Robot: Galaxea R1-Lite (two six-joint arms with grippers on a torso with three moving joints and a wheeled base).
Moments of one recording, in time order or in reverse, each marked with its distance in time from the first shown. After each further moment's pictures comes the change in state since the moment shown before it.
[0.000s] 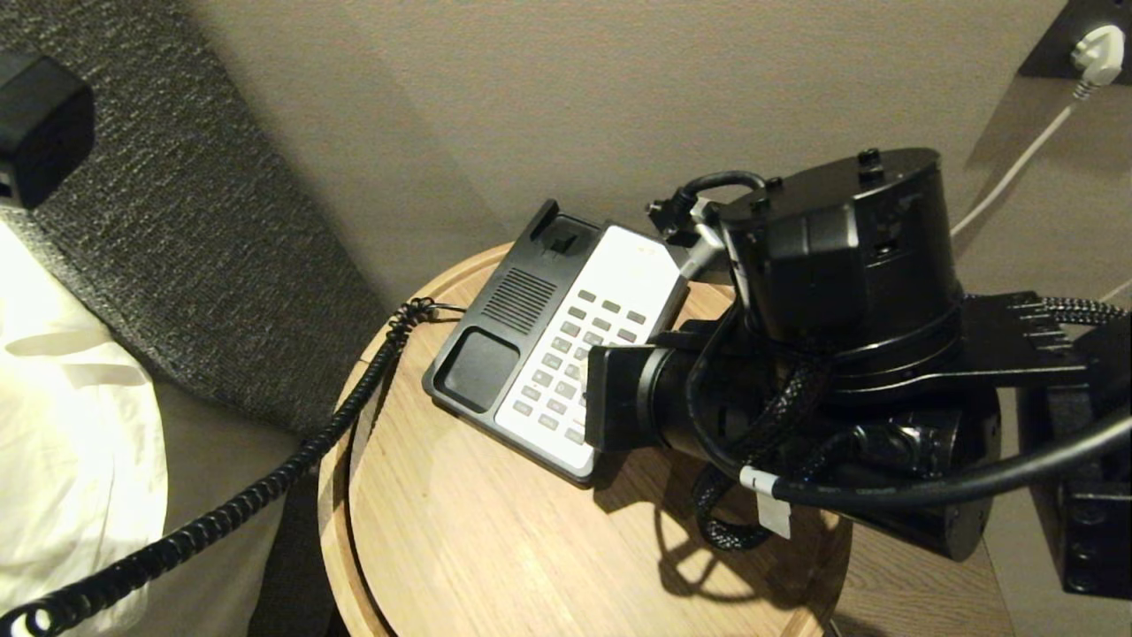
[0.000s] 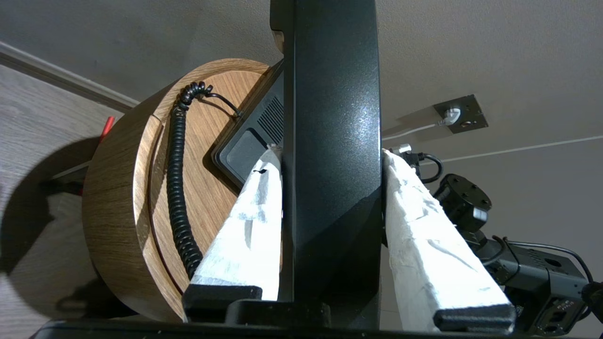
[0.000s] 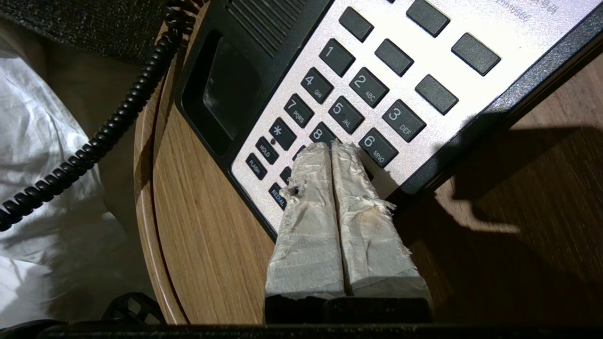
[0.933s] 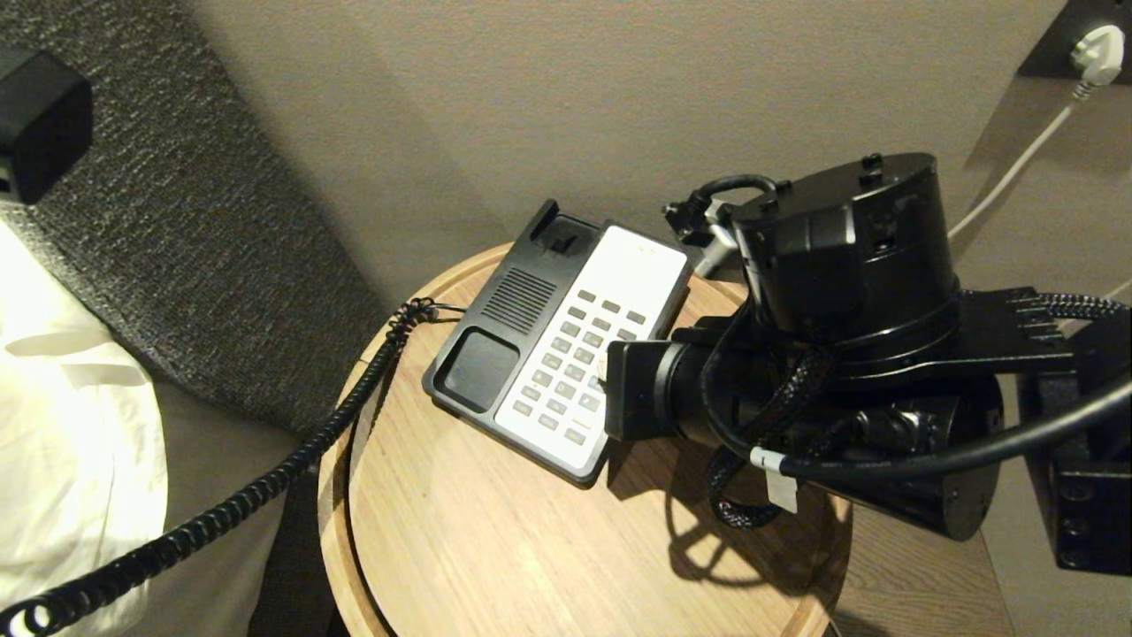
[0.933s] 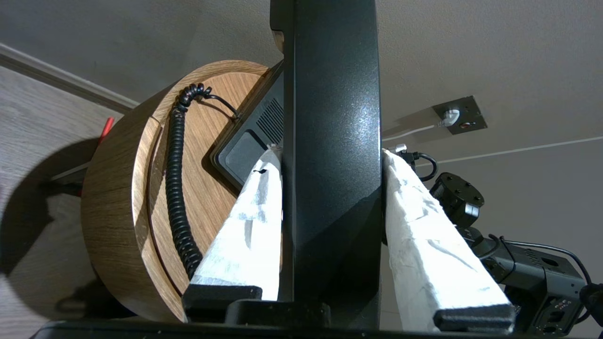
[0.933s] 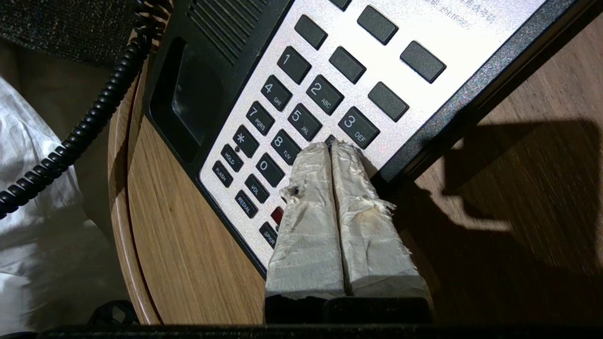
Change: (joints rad) left arm 0.000 0.004 -0.007 0.001 0.001 0.000; right arm -0.038 -0.008 0.017 0.008 -0.004 -0.008
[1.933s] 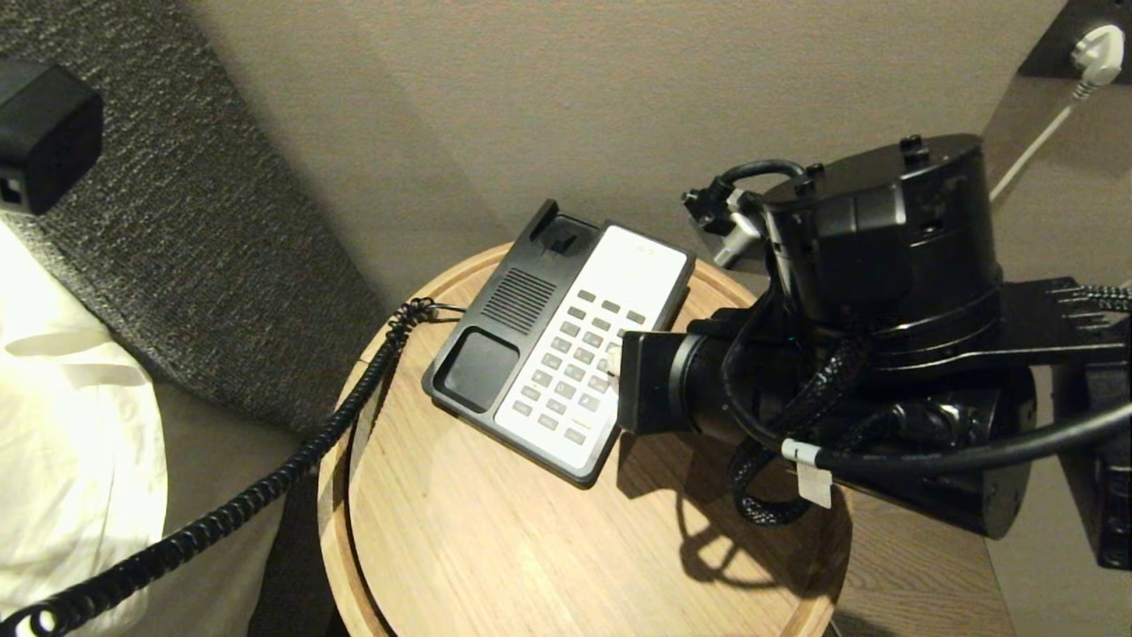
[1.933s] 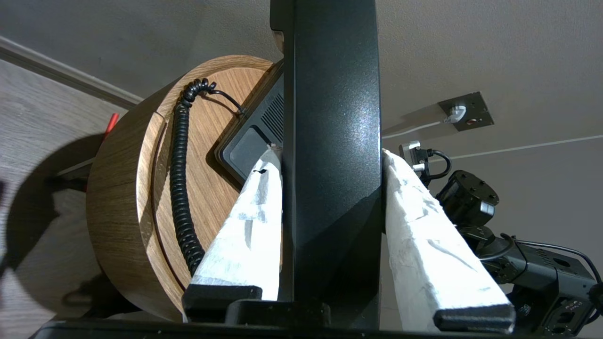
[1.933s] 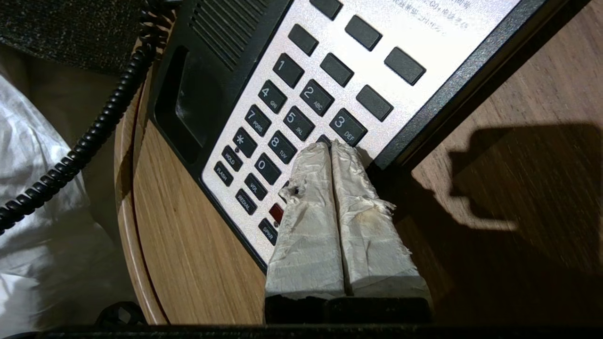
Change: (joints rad) left arm 0.000 0.002 0.001 0.013 0.000 0.001; right arm -0.001 -0.027 0.009 0.004 0.005 0.009
